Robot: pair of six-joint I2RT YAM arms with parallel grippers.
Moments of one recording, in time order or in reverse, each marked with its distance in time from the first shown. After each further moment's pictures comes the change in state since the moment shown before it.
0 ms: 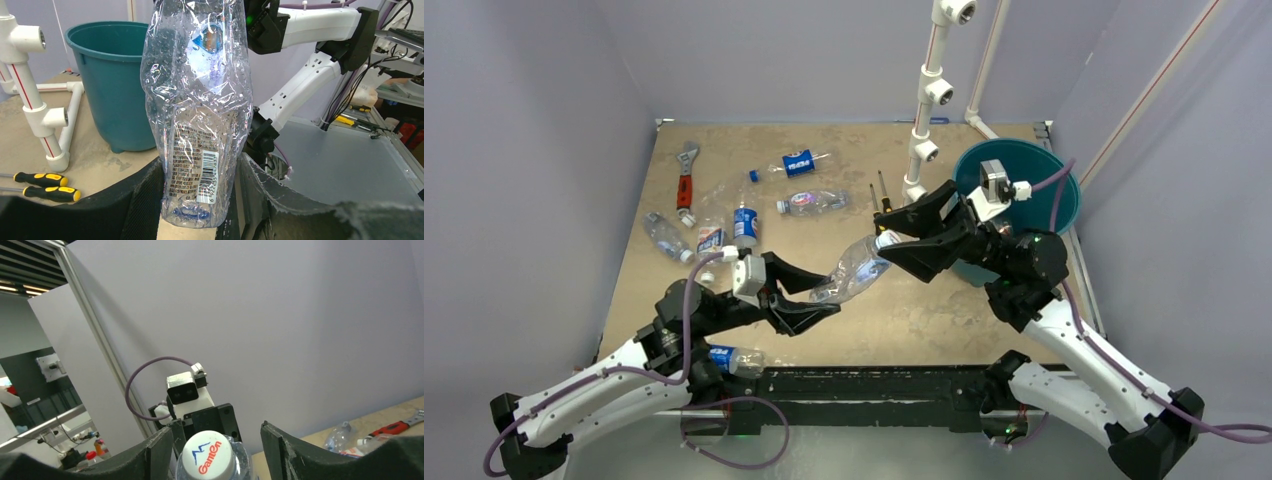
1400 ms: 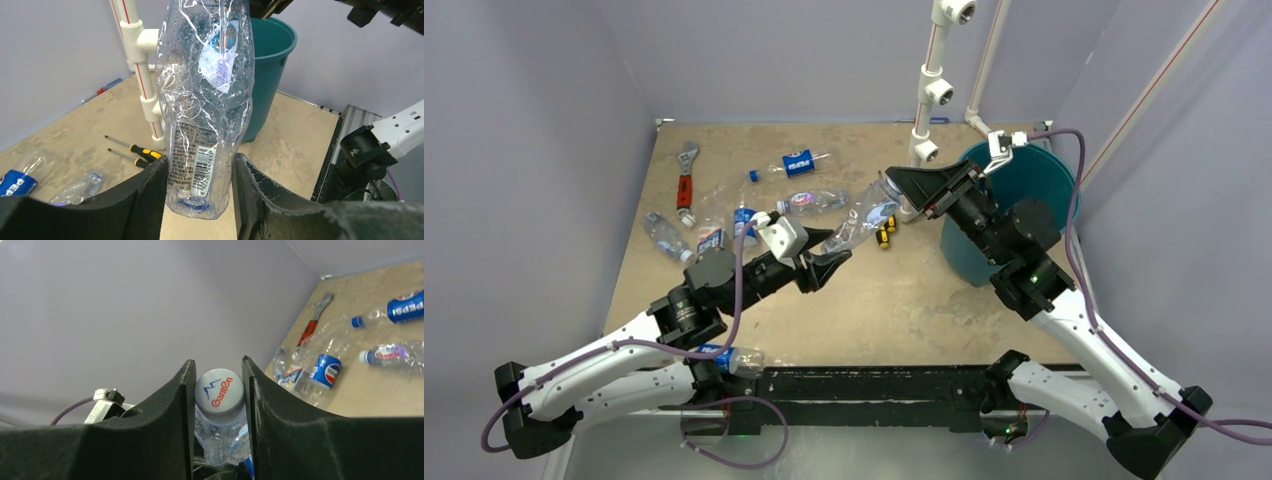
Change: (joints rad) left arm -0.038 0.249 0.261 -0.154 -0.396 0.220; right arm 0.014 0.045 0.186 -0.466 0.586 0.112
